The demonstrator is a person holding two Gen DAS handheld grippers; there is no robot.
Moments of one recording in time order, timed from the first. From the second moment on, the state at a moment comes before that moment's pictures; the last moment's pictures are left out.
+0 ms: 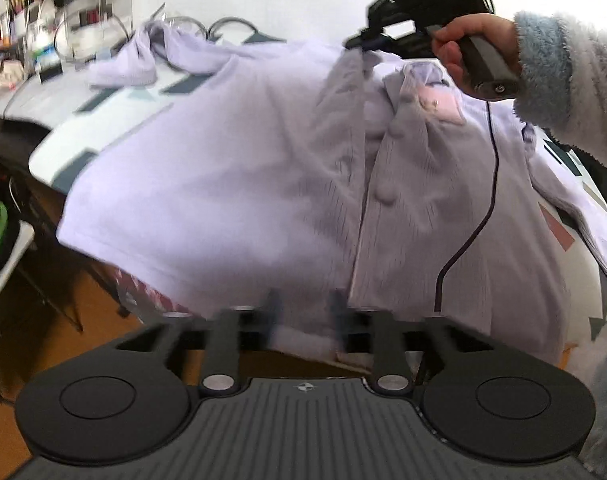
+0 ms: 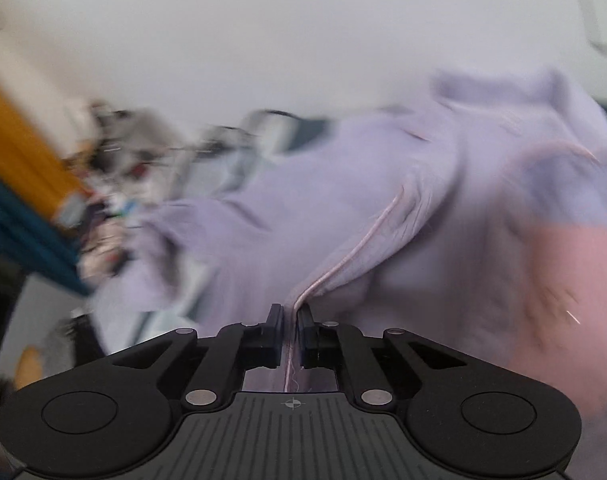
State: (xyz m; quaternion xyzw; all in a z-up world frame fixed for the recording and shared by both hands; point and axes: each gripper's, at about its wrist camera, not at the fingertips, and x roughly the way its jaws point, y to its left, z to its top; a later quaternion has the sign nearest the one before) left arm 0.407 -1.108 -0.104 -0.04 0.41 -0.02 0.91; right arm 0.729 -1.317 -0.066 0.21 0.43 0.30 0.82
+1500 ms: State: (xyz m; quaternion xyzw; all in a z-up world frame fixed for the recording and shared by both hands) left arm 0.531 -1.040 -0.068 0.09 0.36 0.14 0.92; right arm 0.851 -1.307 -0.075 0.35 0.46 0.20 0.79
